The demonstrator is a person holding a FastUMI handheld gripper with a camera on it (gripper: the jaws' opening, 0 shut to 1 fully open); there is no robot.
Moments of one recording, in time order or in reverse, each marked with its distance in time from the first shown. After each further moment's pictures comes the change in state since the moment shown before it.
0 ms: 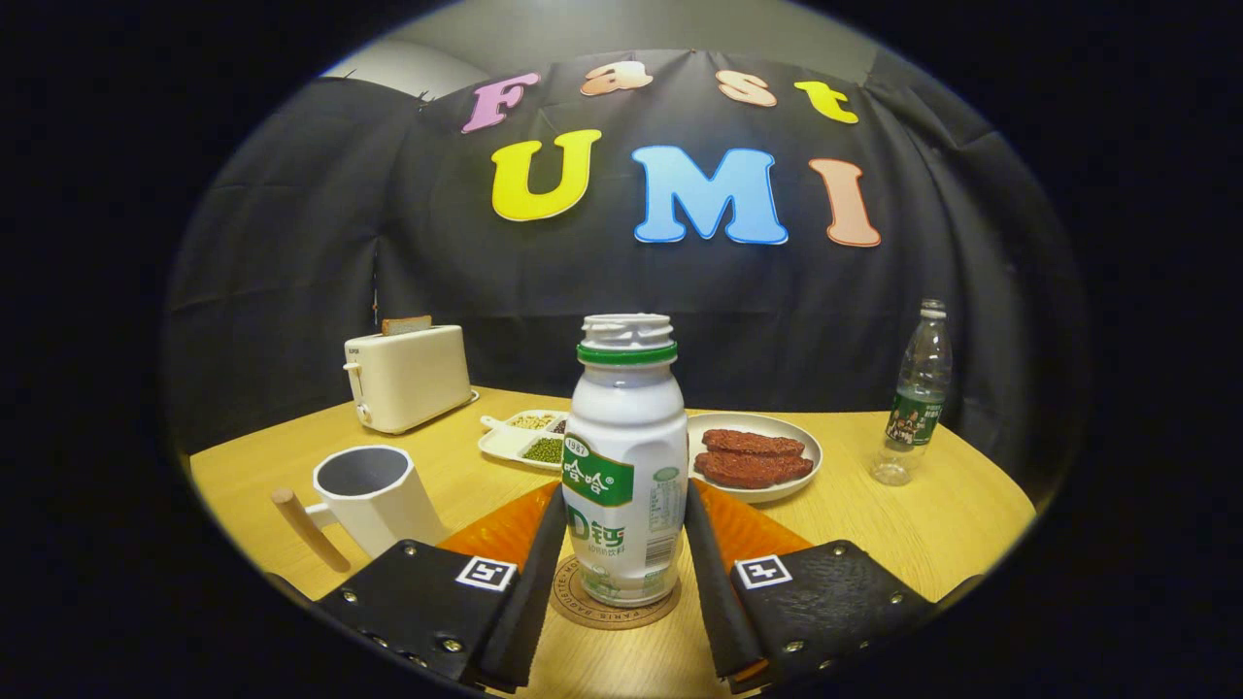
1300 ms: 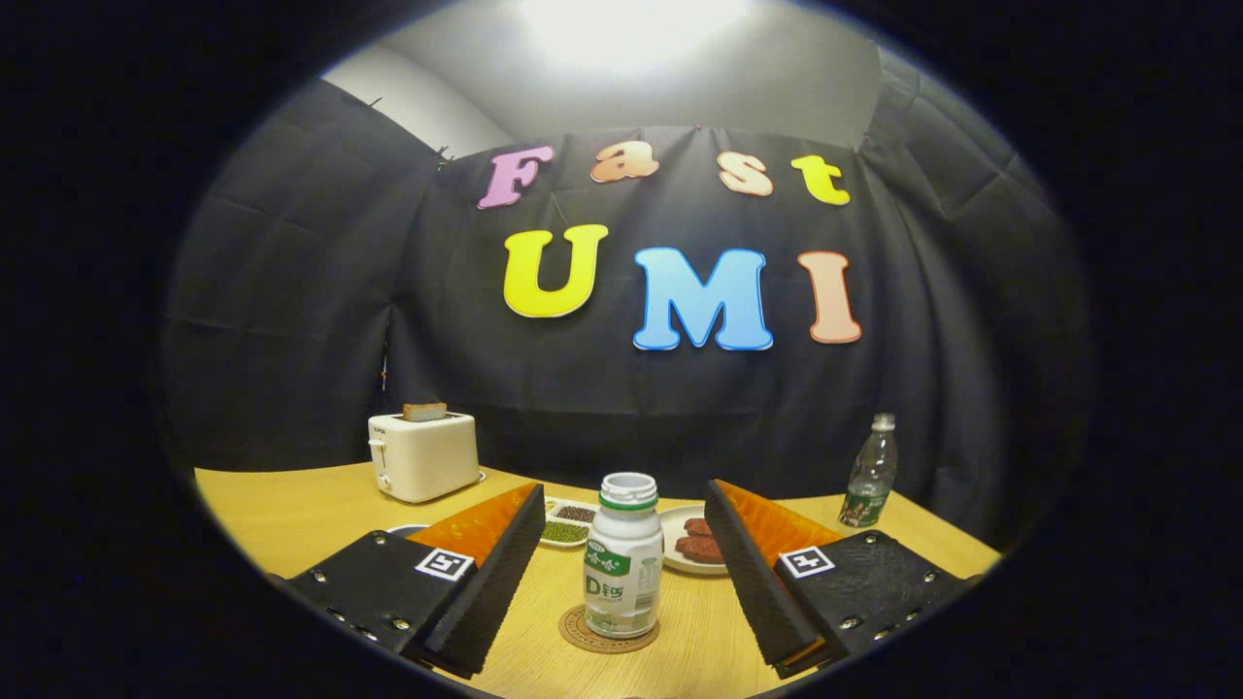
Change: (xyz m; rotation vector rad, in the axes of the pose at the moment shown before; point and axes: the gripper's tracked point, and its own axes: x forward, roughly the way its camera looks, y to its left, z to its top) arm -0.072 0.005 0.105 -0.083 -0.279 -0.002
